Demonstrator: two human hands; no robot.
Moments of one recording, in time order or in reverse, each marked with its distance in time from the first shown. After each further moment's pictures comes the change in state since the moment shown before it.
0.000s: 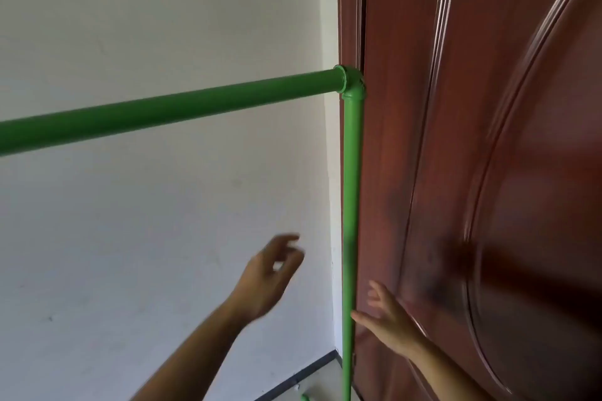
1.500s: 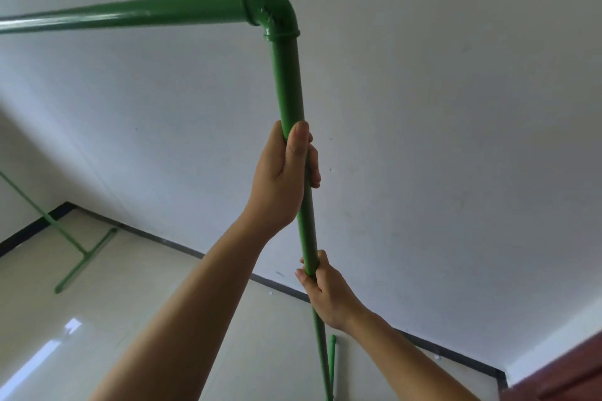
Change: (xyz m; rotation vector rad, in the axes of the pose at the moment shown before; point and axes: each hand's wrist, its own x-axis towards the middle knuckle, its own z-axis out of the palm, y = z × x) left_hand -0.230 0.003 -0.243 0.057 0.914 -0.071; right_hand -0.150 -0.163 0.378 -0.077 -0.912 -0.540
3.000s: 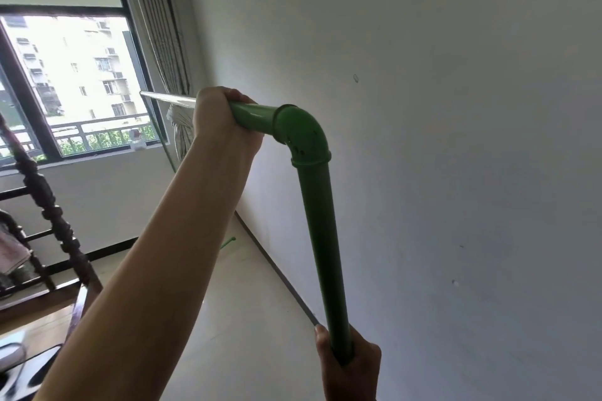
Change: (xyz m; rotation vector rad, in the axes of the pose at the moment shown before) left_hand 0.110 0.122 -0.136 -0.722 1.081 -0.057; right_hand 0.048 -0.062 0.019 0.408 0.181 -0.463
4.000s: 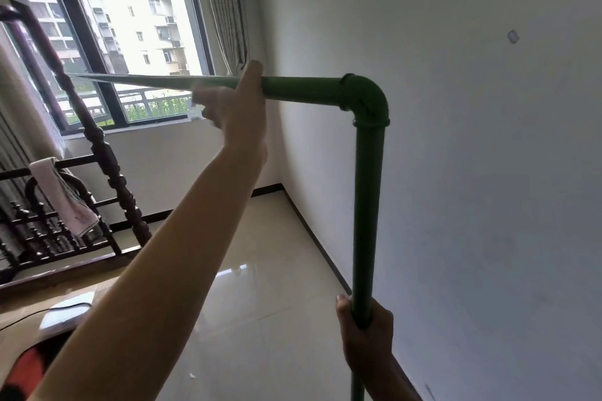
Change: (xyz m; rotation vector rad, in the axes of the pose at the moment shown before) left_hand 0.214 0.059 -0.123 0.650 0.247 0.449; right_hand 0.093 0.045 0.215 0.072 -0.242 0.076
